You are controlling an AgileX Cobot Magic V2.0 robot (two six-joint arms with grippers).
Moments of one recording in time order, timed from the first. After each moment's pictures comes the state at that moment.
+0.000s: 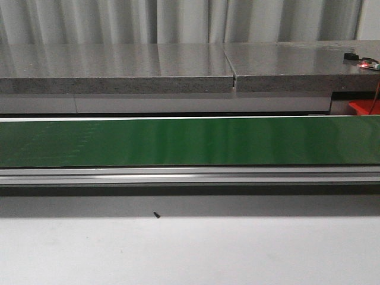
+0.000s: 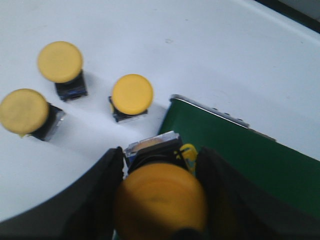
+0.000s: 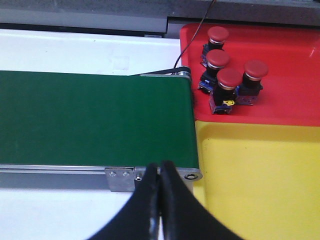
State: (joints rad) left arm 0.42 1.62 -1.30 -0.34 0.78 0.18; right arm -0.09 0.54 -0.53 0.01 0.54 -0.02
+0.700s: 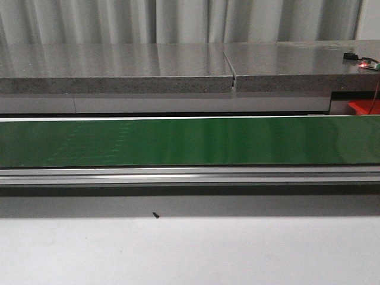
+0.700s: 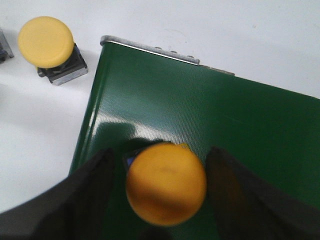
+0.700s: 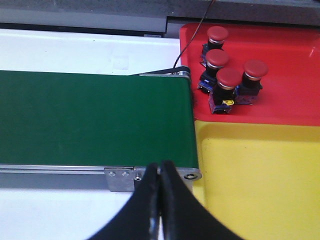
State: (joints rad) left arm 0.31 1.62 -1.23 -0.33 0.83 0.23; right arm -0.09 0.54 -0.53 0.01 0.54 -0.02
